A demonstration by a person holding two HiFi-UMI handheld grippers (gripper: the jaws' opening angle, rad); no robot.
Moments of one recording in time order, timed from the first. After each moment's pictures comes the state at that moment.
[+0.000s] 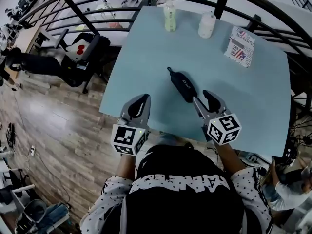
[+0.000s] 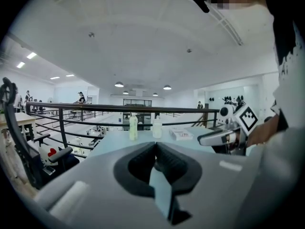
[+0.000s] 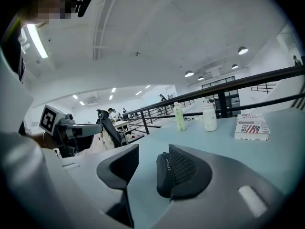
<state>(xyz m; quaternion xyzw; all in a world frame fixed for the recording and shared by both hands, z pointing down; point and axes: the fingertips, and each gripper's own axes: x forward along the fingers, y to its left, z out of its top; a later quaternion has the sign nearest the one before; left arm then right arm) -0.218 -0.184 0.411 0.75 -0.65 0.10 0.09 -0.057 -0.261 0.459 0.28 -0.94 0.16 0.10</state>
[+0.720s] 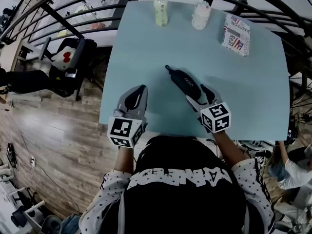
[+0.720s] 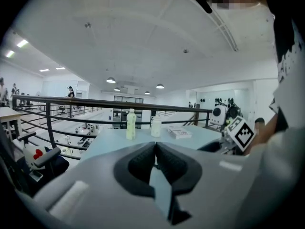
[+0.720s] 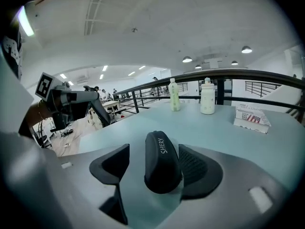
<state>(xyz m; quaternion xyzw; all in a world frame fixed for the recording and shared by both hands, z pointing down) -0.271 -0.239 0.435 0.79 -0.60 0.10 0.10 -0.099 -0.286 0.545 0.31 -0.91 0.16 0.23</state>
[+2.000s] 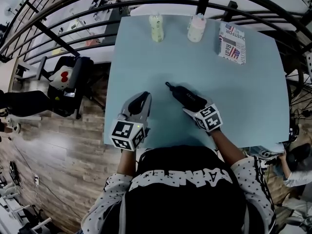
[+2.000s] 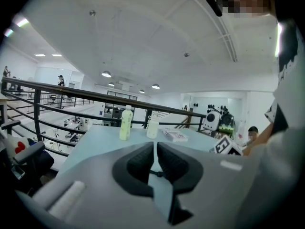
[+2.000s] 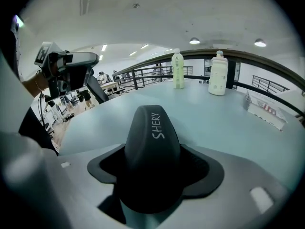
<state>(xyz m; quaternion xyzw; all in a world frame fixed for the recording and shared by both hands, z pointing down) -0.288 -0.289 0.448 0.82 -0.55 0.07 0.14 -0.122 -0.310 0.624 0.28 -0.88 0.17 0.35</state>
